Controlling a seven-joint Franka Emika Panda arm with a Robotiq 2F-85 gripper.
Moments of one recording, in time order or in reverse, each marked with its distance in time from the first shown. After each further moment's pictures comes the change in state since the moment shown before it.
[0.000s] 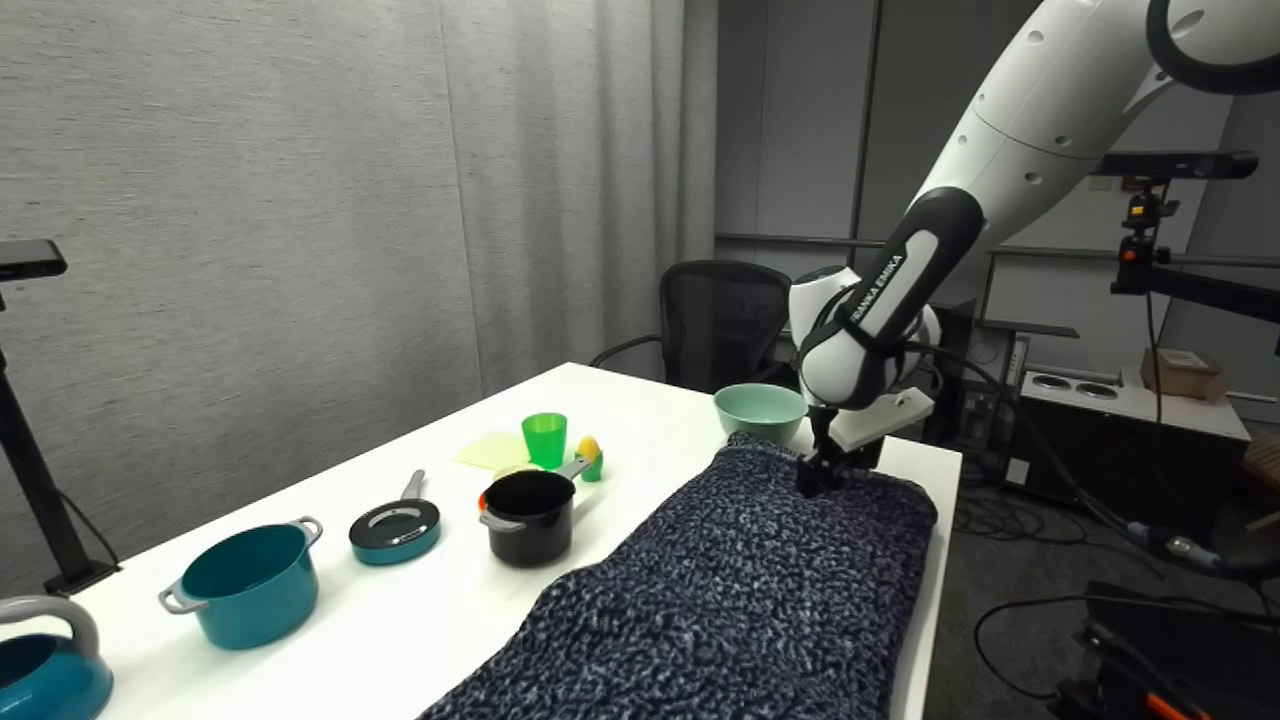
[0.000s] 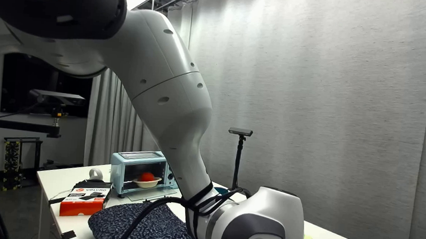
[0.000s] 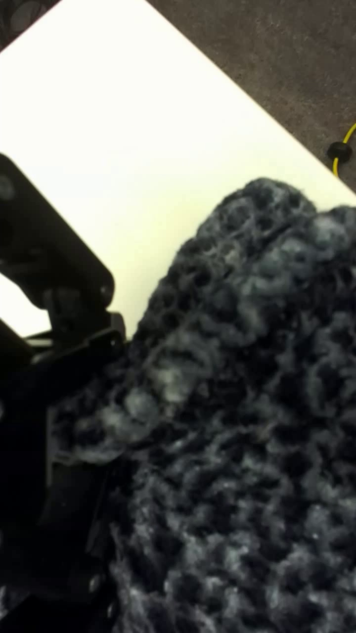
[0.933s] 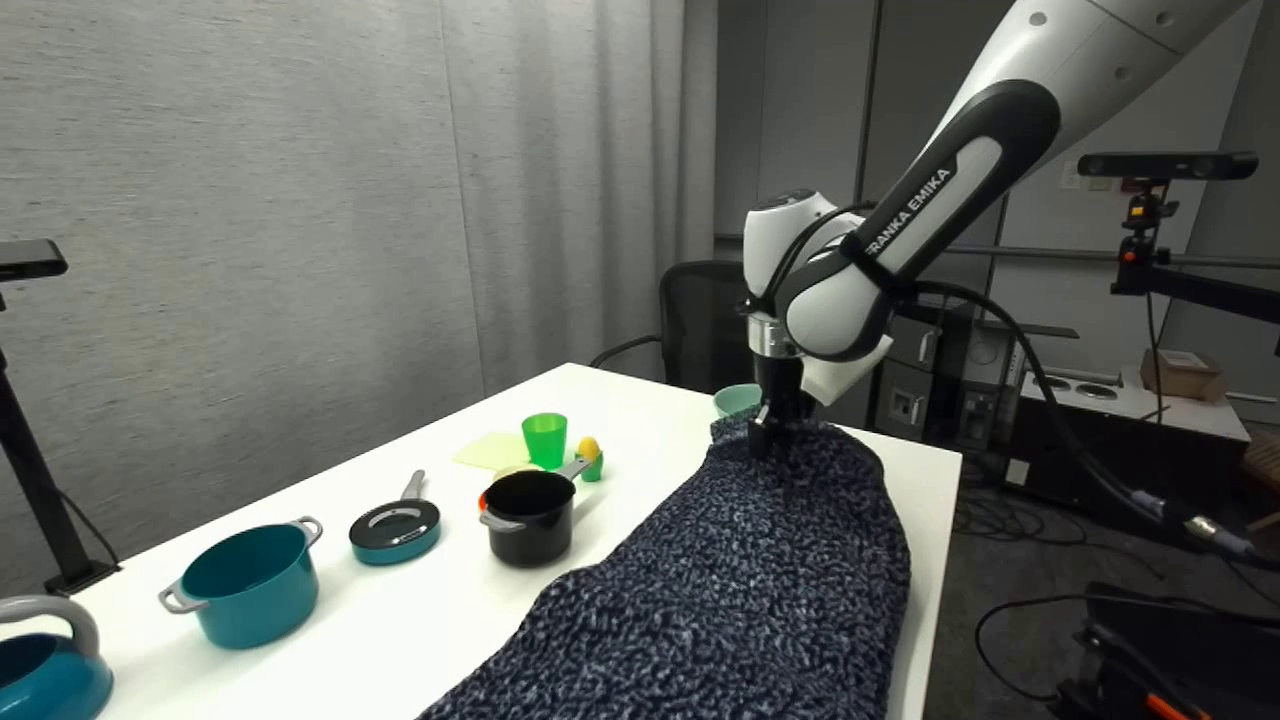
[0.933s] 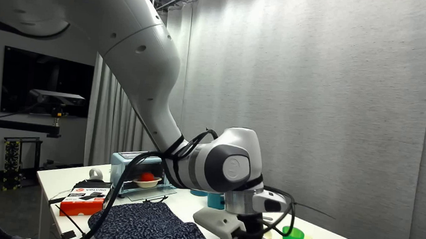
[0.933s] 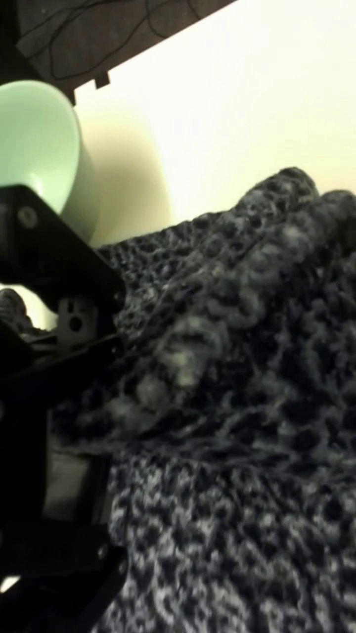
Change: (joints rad) arm 0.139 -0.222 0.045 -0.057 -0.160 -0.004 -0.115
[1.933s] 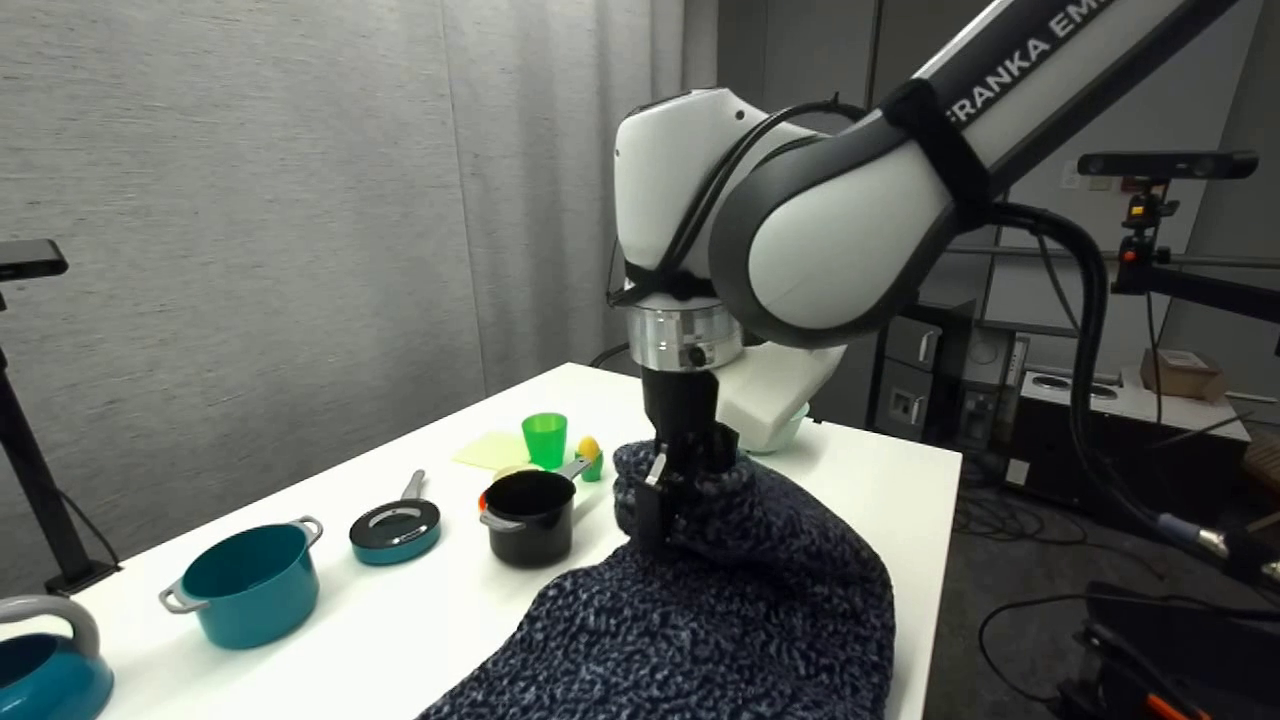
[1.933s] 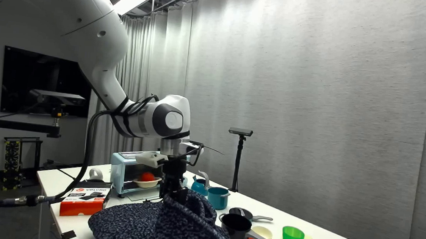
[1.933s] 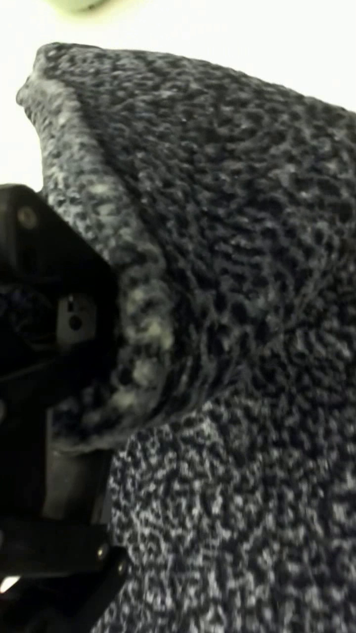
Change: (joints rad) arm 0.216 -0.173 0.263 -0.018 0.085 -0.221 0.210
